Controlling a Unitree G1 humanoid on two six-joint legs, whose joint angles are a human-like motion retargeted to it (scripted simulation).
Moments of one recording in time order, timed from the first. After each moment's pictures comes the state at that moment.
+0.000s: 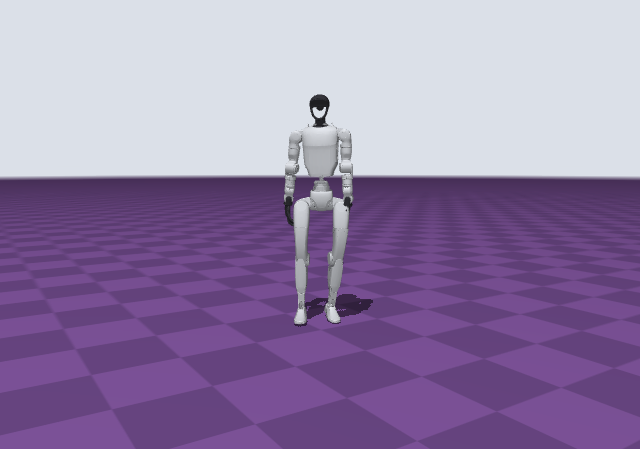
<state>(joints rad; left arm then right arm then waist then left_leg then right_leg) -0.02 0.01 0.20 1.50 0.32 0.27 -0.27 0.03 -0.15 -0.18 1.65 -0.46 0.13 0.08 -0.13 0.04 -0.13 -0.09 -0.03 0.25 0.12 -0.02 0.07 -0.14 -0.01 -0.04 0.06 -0.01 -0.03</state>
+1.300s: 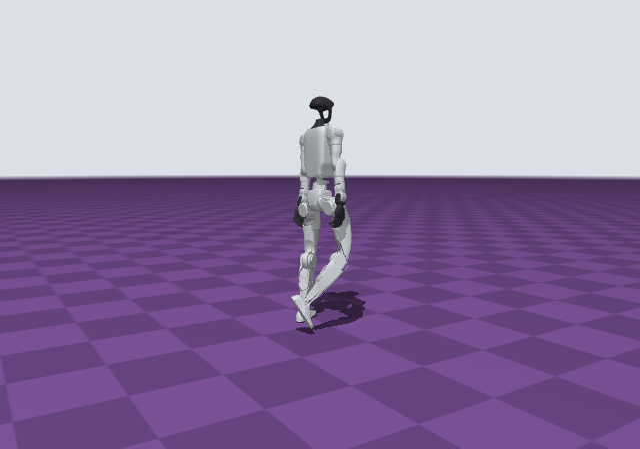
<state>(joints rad) -0.01 0.08 0.28 1.58 0.24 0.24 -0.09 0.06 -0.17 -0.20 1.53 -0.51 0.07 0.15 -0.07 0.05 -0.09 -0.10 0.17 0.45 0.18 -0.27 -0.06 -0.11 -0.19 -0.43 0.83 0.28 -0.03</state>
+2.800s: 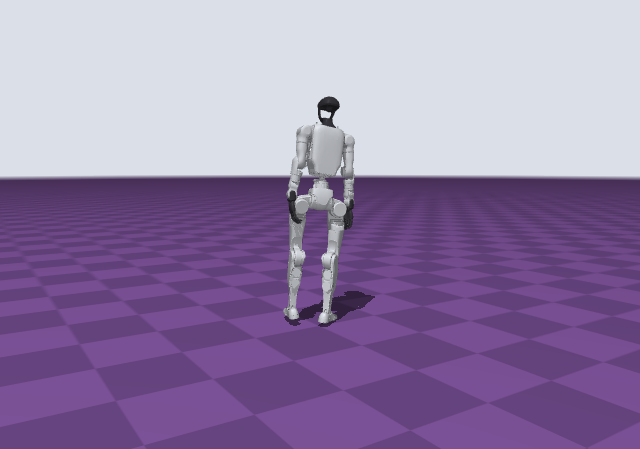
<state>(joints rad) 0.03 0.02 0.17 1.33 0.36 0.21 -0.27 0.01 -0.16 -0.14 1.42 -0.45 0.06 0.18 0.11 0.03 -0.02 -0.19 -0.06 -0.05 0.01 0.03 -0.20 -0.01 -0.10 -0.71 -0.01 -0.08 0.05</state>
